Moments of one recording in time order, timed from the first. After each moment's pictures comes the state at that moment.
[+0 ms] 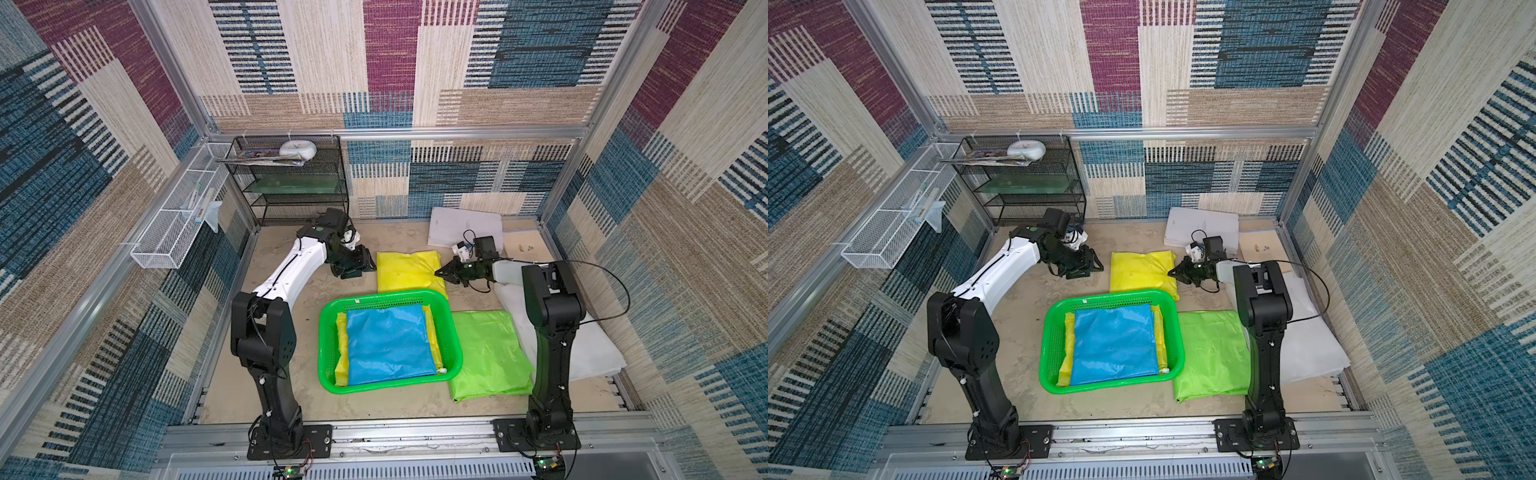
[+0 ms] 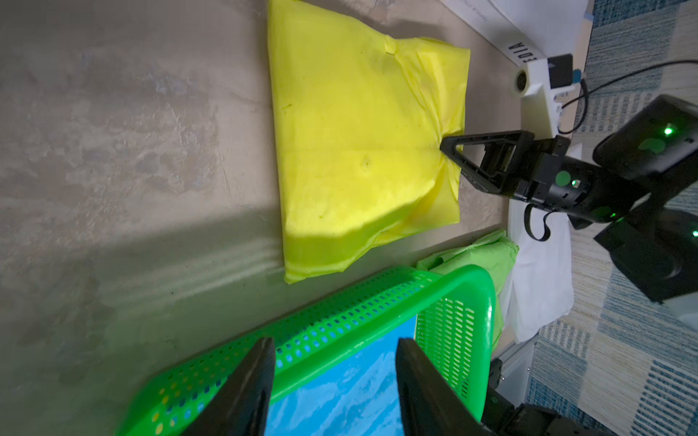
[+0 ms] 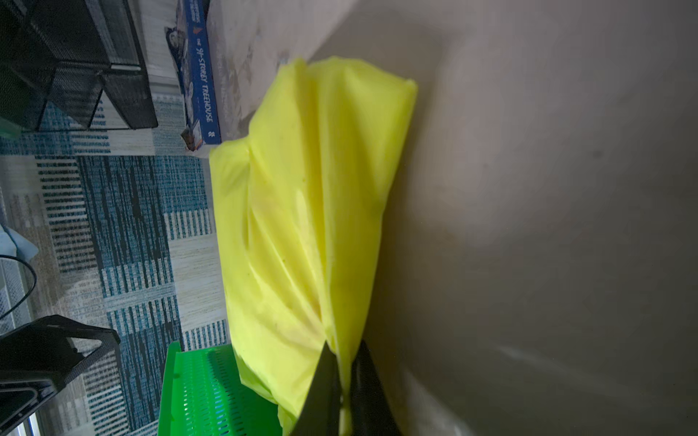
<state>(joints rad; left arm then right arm) -0.24 1.93 1.73 -0.96 0.47 -0.39 0.17 2.18 1.32 -0.02 -0.78 0.70</state>
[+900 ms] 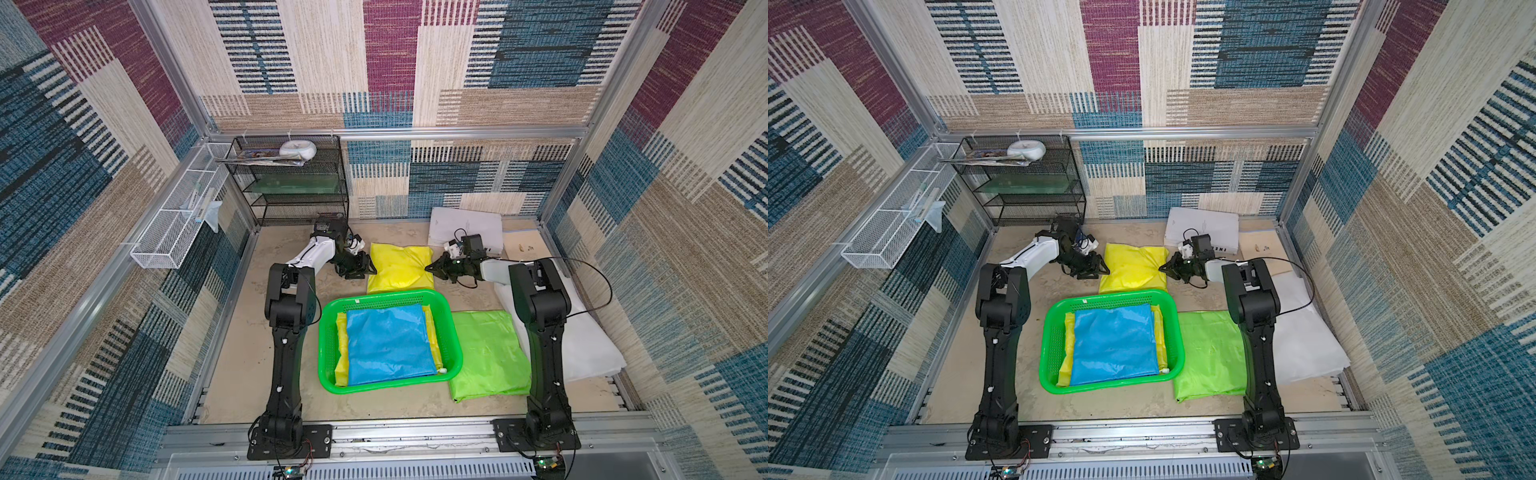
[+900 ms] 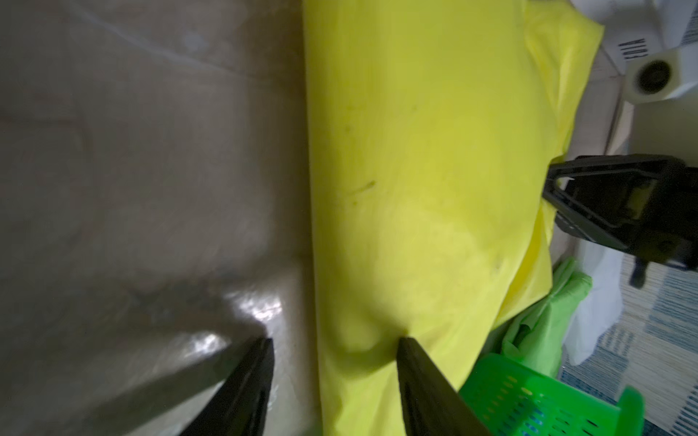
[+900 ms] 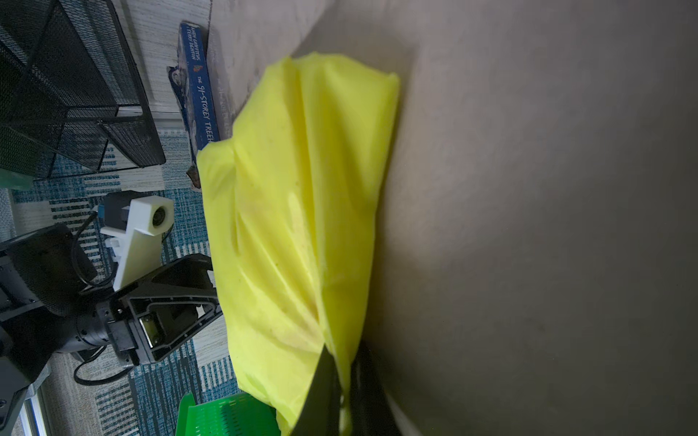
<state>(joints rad) -0.16 2.36 1.91 -0.83 0.64 -0.19 0.23 2.28 1.45 0.02 -0.74 0.81</state>
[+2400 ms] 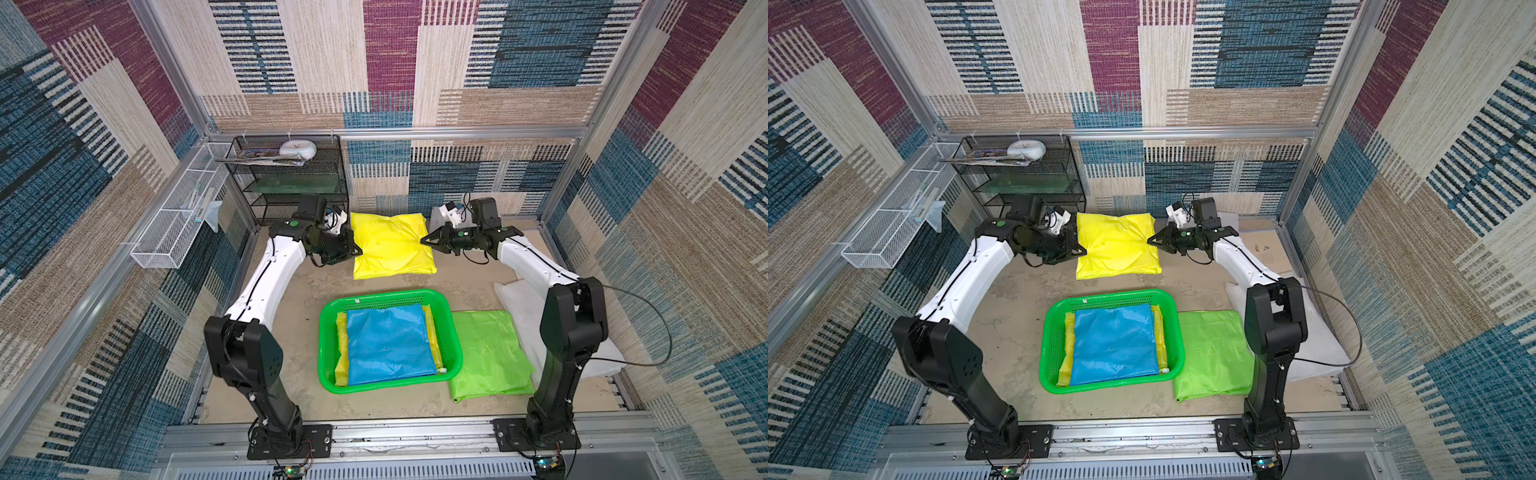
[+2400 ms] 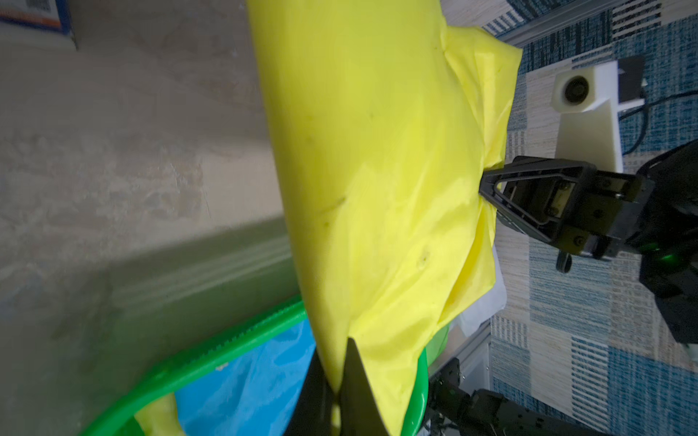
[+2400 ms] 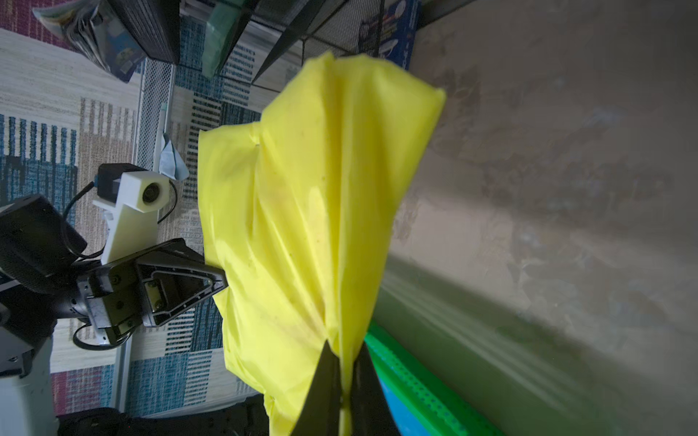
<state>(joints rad) -0.18 1.64 1.63 -0.99 0.55 -0.41 0.29 1.85 1.53 -0.36 -0.87 0.62</state>
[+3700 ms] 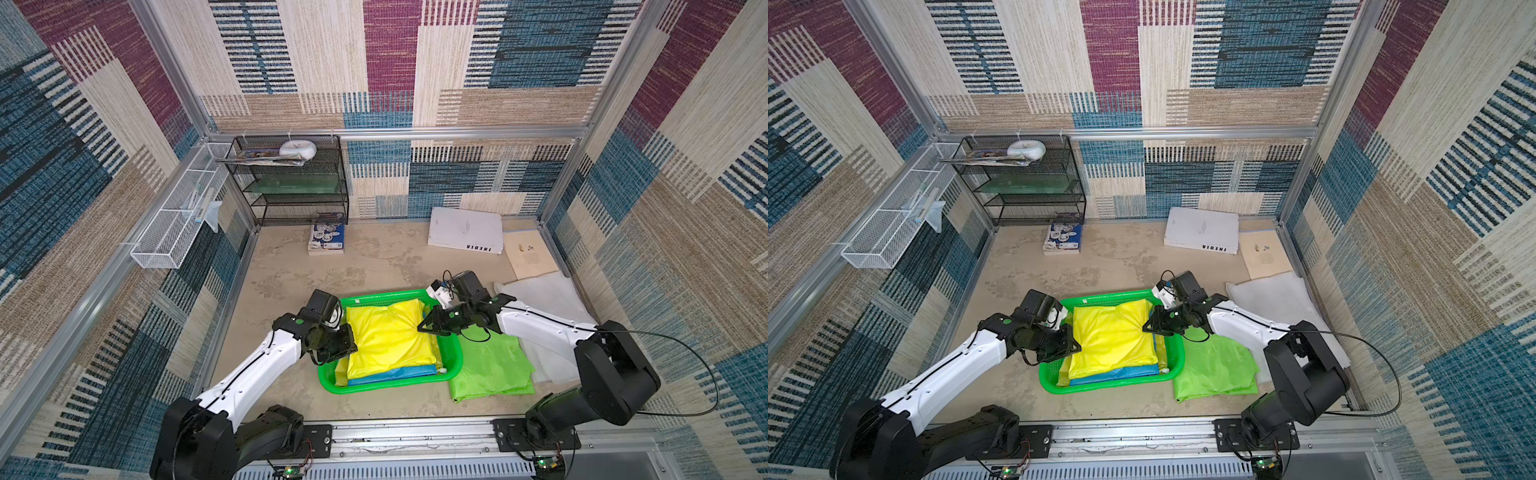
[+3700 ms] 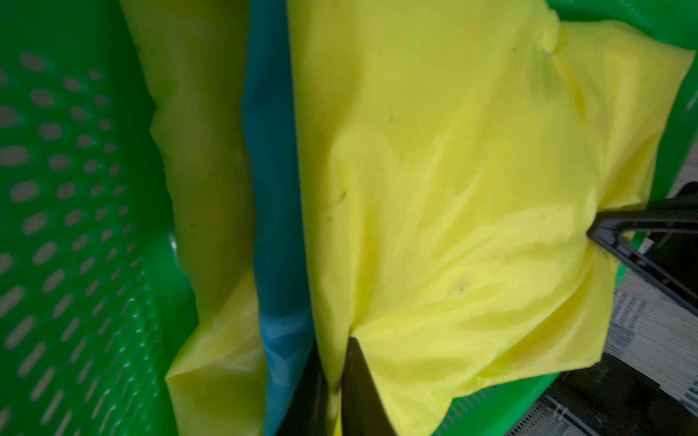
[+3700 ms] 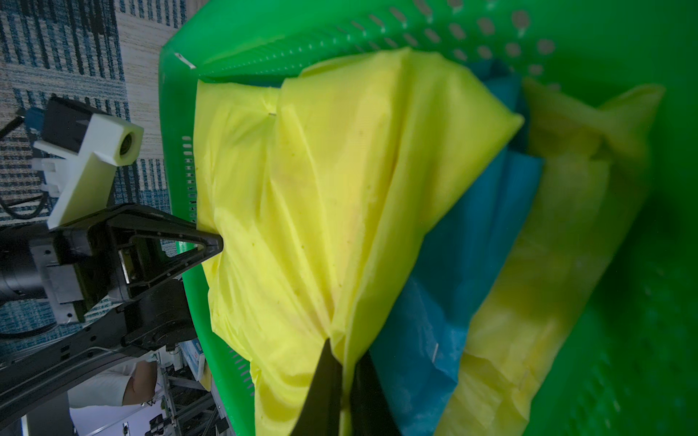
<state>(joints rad) -0.36 1.17 0.73 -0.78 0.35 -0.65 0.58 1.50 0.85 -0.30 -0.60 0.60</state>
